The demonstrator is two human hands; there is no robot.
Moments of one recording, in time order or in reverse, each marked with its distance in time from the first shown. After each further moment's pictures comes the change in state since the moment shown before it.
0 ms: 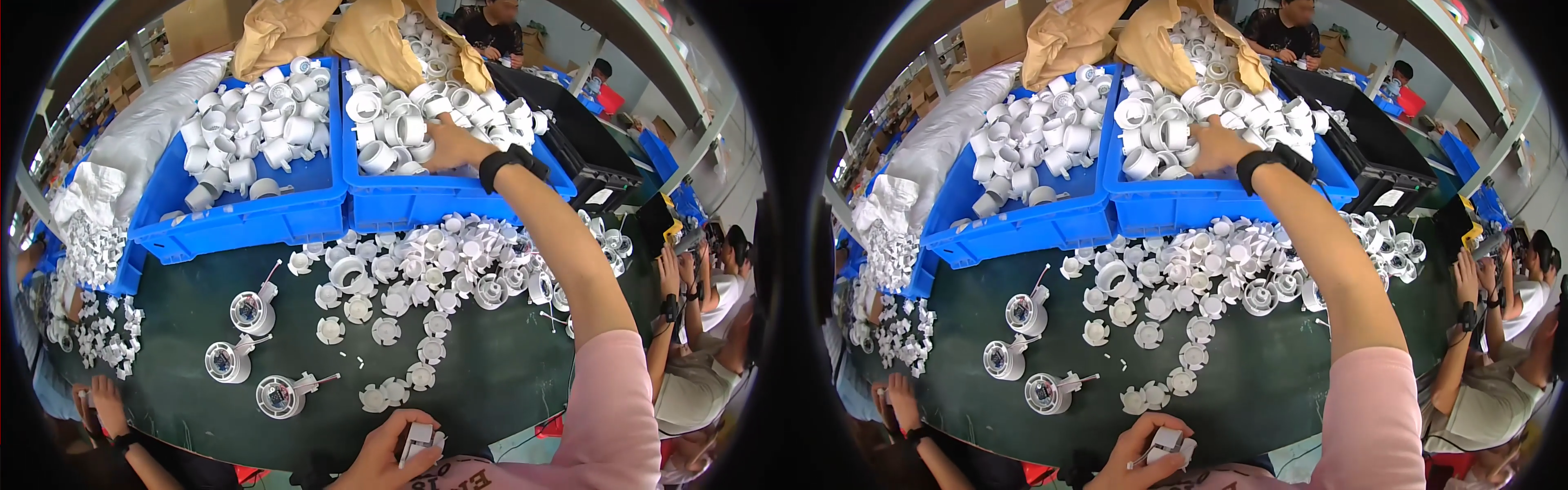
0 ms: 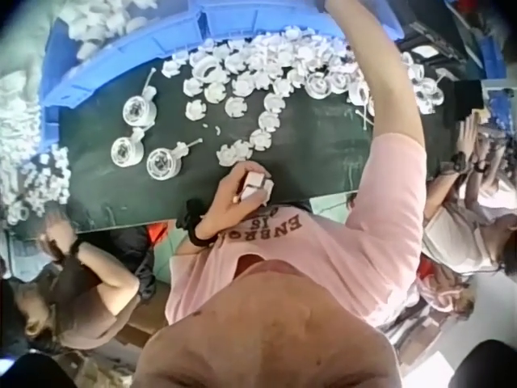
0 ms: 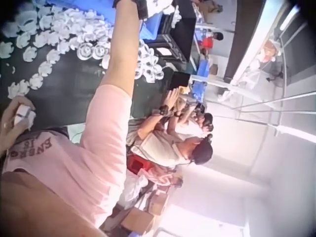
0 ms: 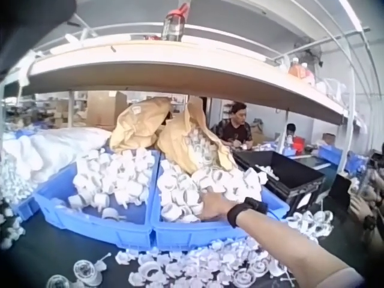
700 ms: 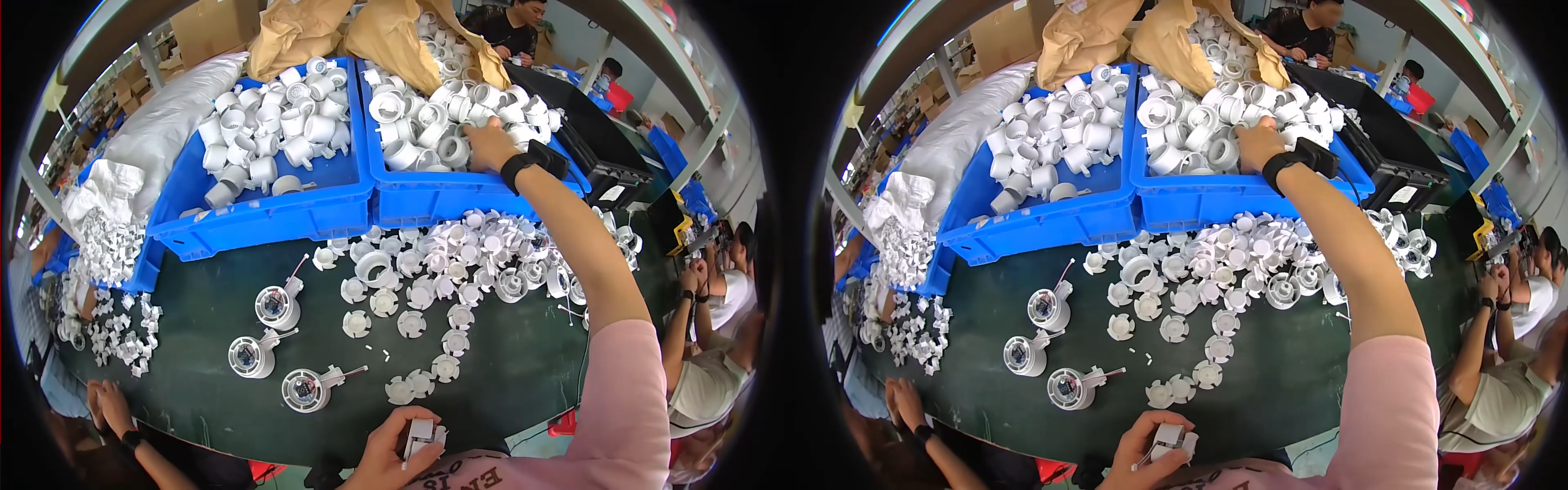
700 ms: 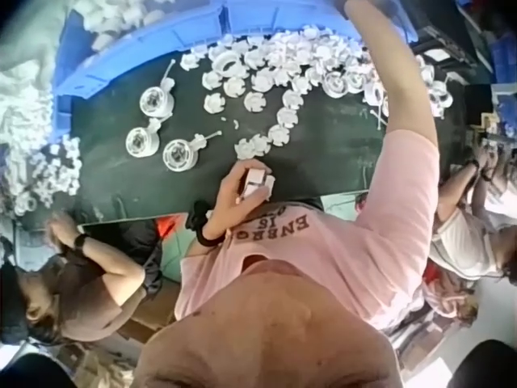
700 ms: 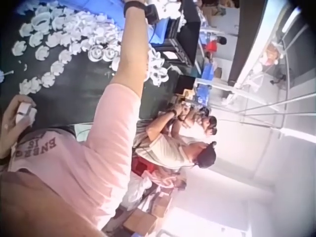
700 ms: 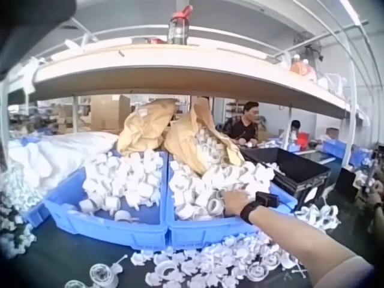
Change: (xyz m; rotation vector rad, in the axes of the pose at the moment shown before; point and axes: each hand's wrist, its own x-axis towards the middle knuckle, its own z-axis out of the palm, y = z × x) left_hand -0.022 -0.005 -0.011 0.101 0.102 0.112; right_hand -0.014 0.021 0.006 -0.285 -0.030 0.206
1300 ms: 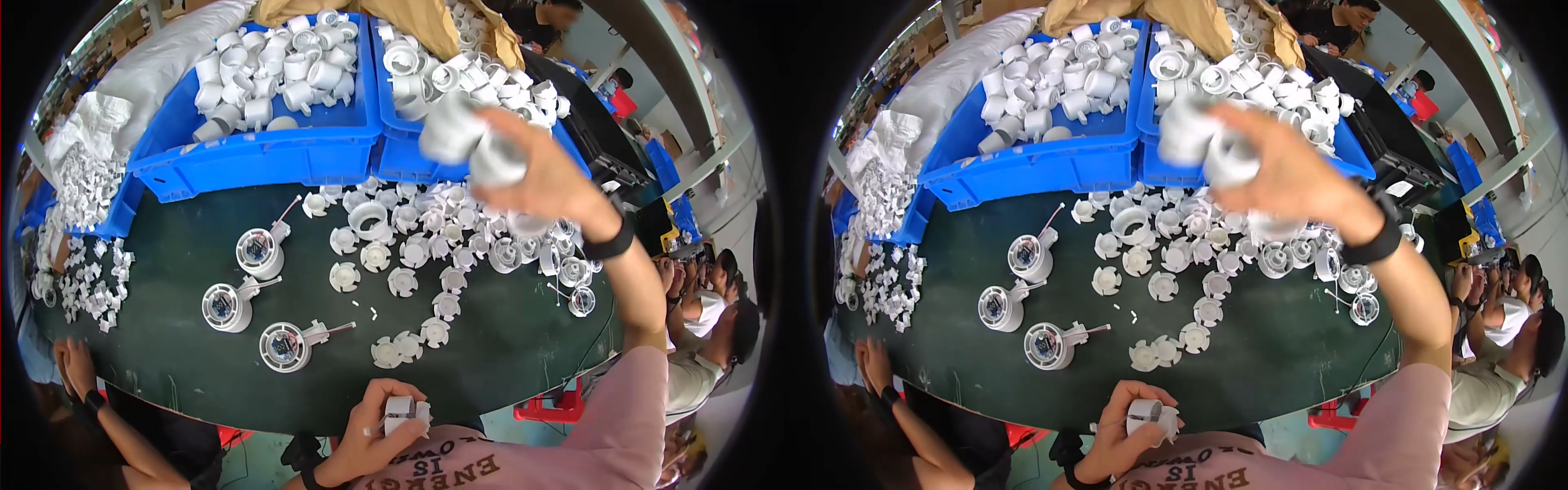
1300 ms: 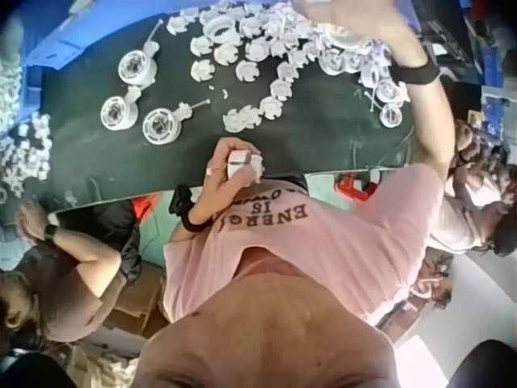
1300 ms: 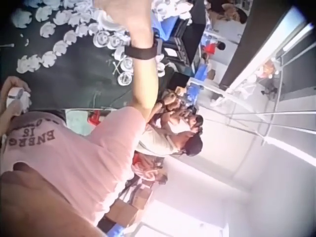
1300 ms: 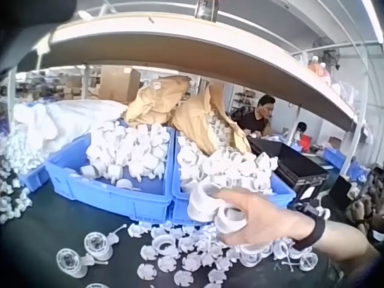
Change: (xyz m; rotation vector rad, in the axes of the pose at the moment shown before) left_hand -0.034 -0.029 -0.004 -0.314 0.048 -0.276; right_hand -0.167 -0.060 -0.071 0.727 0.211 -0.582
